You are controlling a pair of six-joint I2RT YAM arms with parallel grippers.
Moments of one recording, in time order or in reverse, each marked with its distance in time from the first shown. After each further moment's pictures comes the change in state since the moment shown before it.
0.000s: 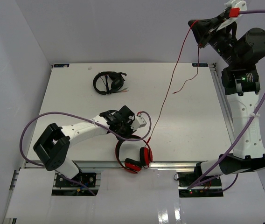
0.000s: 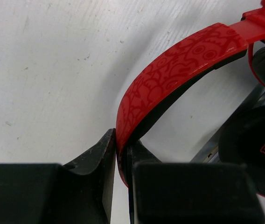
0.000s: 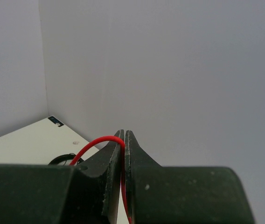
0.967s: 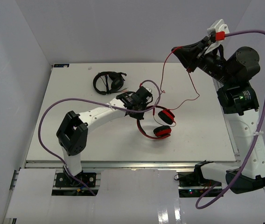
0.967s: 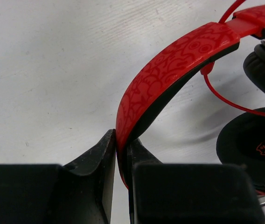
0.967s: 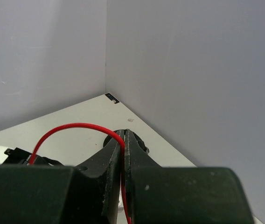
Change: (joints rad) left arm -0.007 0.335 0.535 -0.095 -0.328 -0.635; right arm 0.166 -0.193 -0.214 -0.105 -0.059 0.023
